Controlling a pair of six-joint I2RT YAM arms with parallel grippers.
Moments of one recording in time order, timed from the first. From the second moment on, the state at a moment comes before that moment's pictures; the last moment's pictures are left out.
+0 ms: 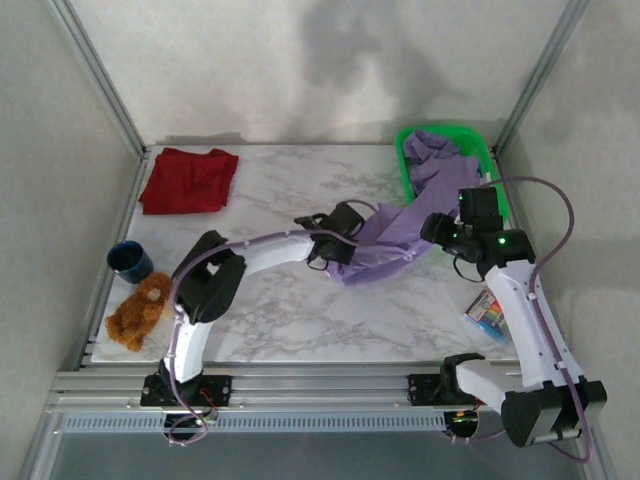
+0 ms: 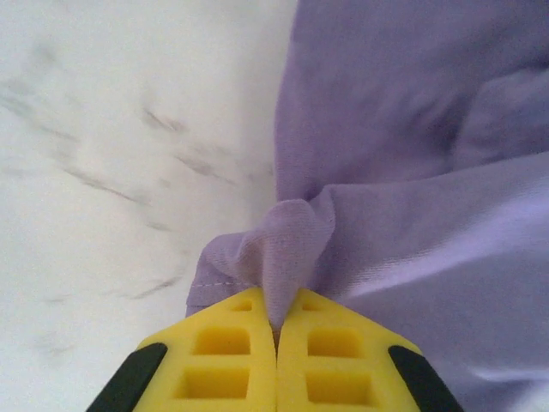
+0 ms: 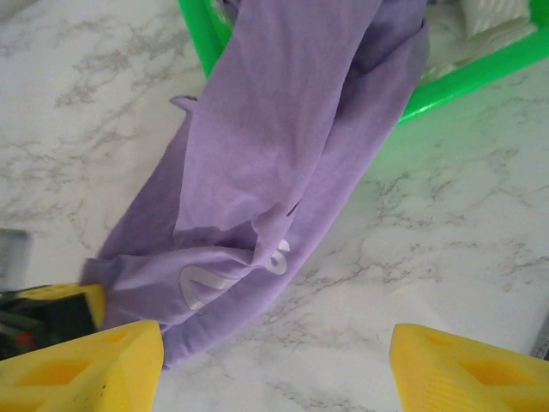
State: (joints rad) left arm -0.80 2.02 1.54 -0.53 -0.16 -0.40; right arm 0.17 1.07 1.14 -0.95 0.03 0.50
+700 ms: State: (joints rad) left arm -0.38 1.32 1.04 -0.71 -0.20 -0.35; right arm 0.17 1.10 1.25 -0.99 -0.03 0.52
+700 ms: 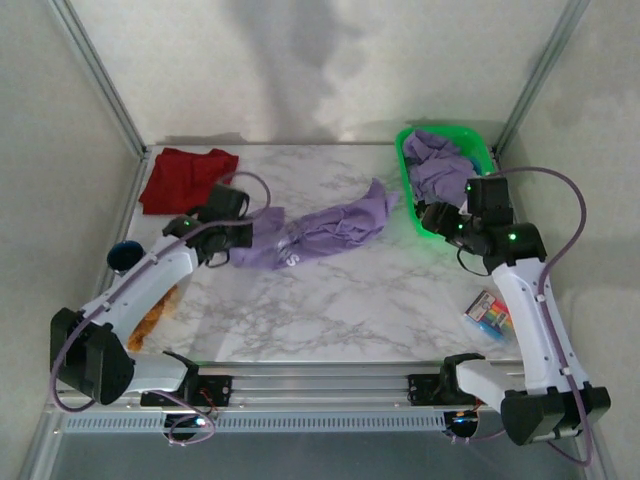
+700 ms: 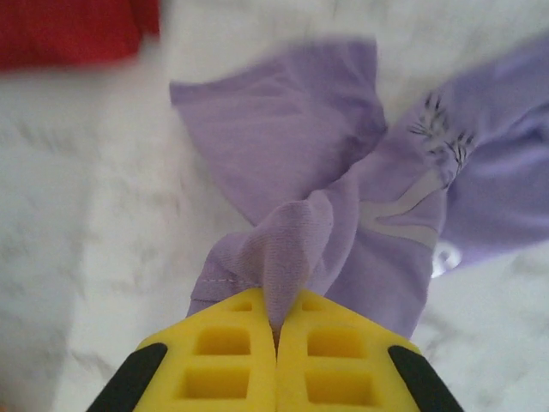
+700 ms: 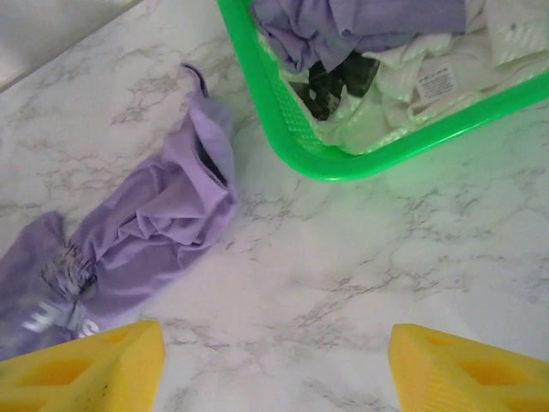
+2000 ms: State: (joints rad) left arm 0.08 1.36 0.89 -0.46 0.15 -0.51; right arm 0.42 2.28 1.89 -0.89 -0.10 0.50
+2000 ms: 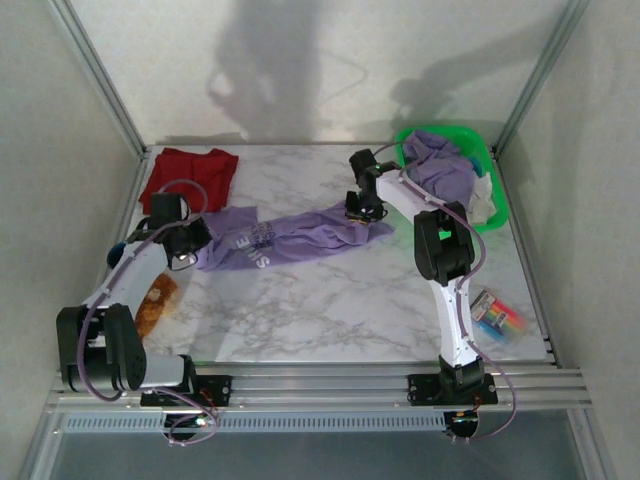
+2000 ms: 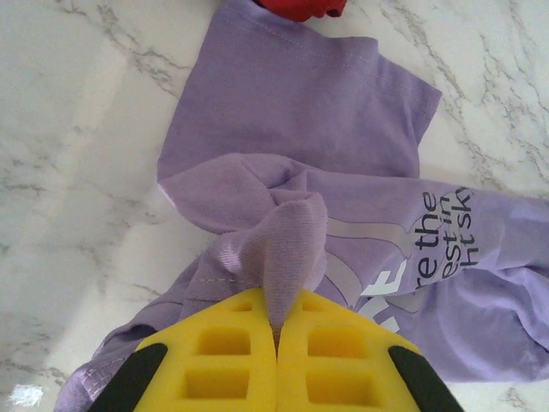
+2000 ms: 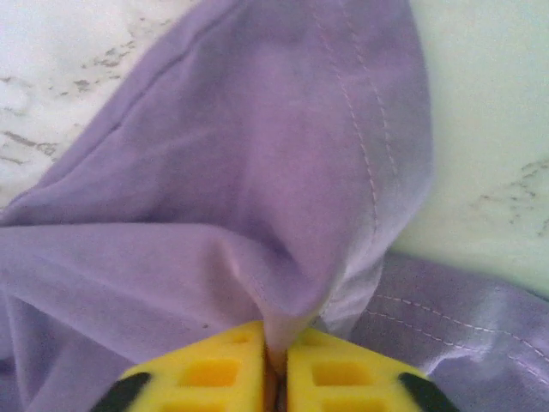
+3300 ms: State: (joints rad) left arm 0.02 1.34 1.02 -0.70 0.08 -0.51; right arm 0.45 1.20 1.06 -1.08 -0.03 0.64
